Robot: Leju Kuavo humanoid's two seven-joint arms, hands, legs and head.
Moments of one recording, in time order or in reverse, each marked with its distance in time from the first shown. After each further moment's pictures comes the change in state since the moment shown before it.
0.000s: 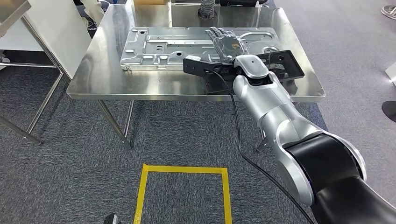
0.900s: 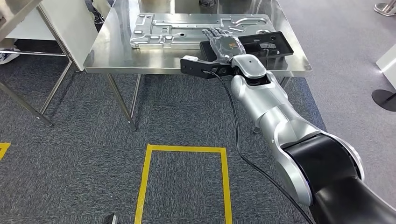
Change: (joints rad) left arm 0.002 0.000 0.000 0.000 0.001 0.002 -0.005; right arm 0.003 0.004 -0.001 -0.005 0.006 0.006 0.000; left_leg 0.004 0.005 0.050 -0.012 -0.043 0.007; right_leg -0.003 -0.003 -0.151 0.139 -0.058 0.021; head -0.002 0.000
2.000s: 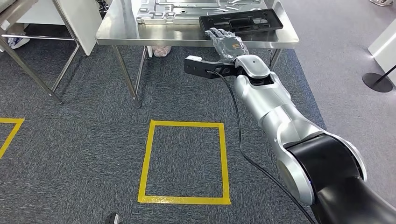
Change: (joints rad) left arm -0.003 0.002 -0.014 0.000 -0.033 -0.007 0.005; right arm 0.004 -0.017 -0.015 -0.002 -0.013 0.004 -0.015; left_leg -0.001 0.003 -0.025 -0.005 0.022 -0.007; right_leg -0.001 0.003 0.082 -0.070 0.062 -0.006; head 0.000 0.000
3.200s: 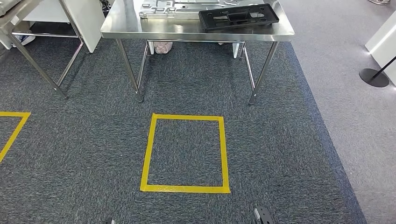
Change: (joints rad) left arm 0.048 0.002 0.000 0.000 0.013 -0.005 -0.159; right arm 1.075 -0.092 -0.790 0.154 -0.929 0.187 0.115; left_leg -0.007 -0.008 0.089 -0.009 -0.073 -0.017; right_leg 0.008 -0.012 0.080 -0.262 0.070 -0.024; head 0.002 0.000
